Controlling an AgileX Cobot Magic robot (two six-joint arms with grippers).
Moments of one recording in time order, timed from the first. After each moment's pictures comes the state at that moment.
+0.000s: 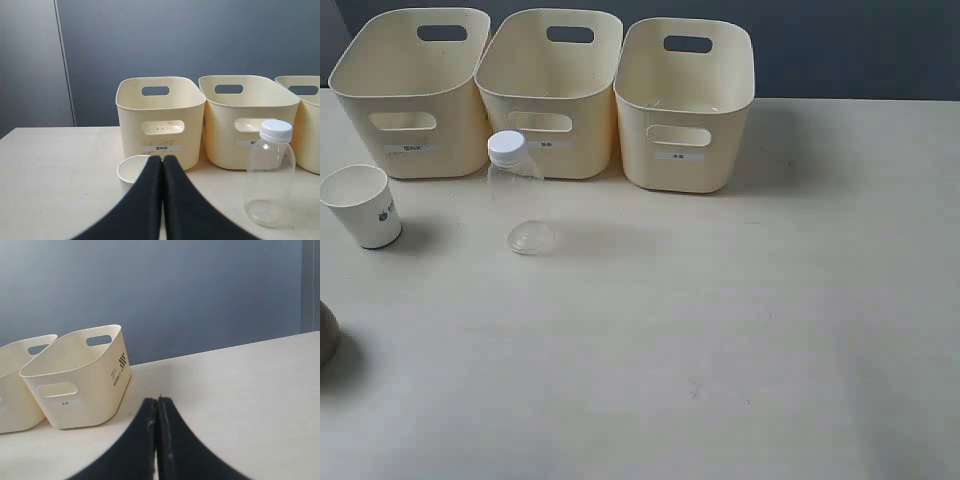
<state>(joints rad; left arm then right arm) -0.02 0.04 0.00 -0.11 0.04 0.09 -0.08 0.00 -0.14 0.38 0.33 -0.13</state>
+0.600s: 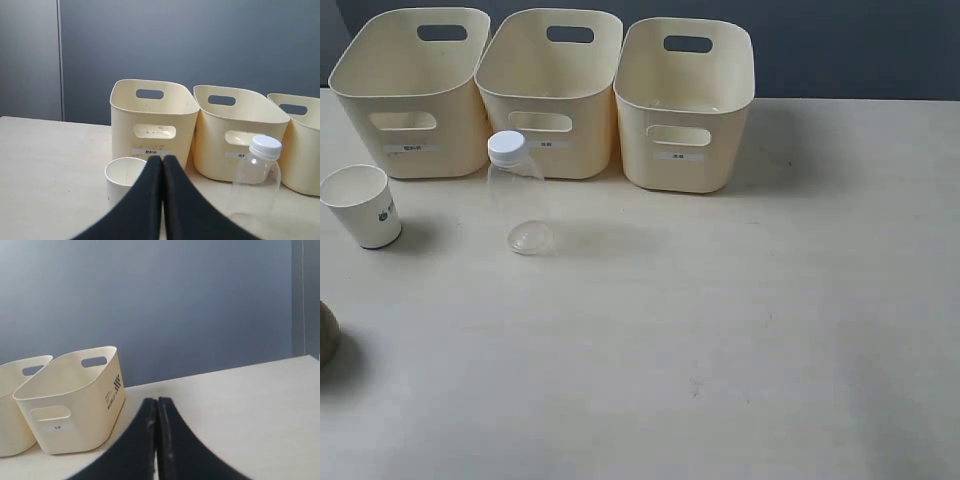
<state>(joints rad) -0.02 0.04 0.00 -0.23 0.03 0.09 -0.08 0.00 -0.14 0.36 0.24 -0.13</state>
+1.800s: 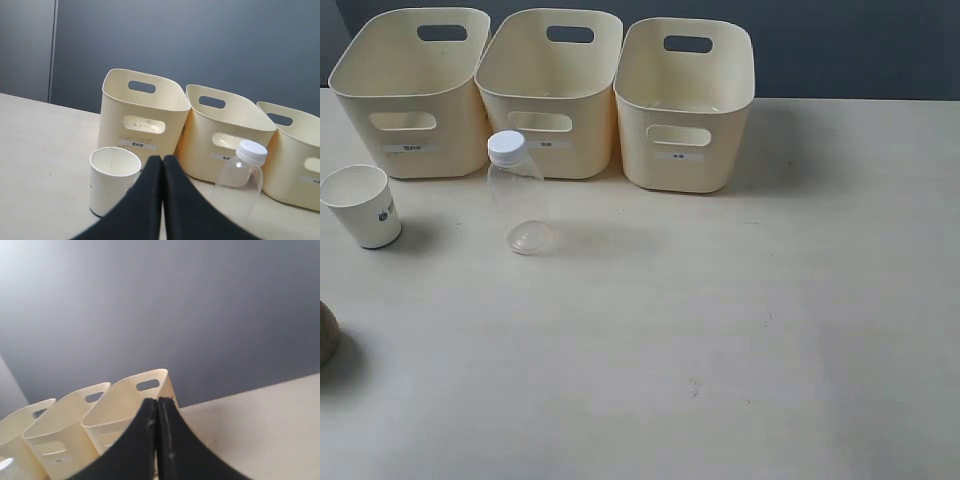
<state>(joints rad) -0.02 0.04 0.00 -0.35 0.05 0.09 -0.08 0.00 -0.16 1.02 0.24 -0.62</state>
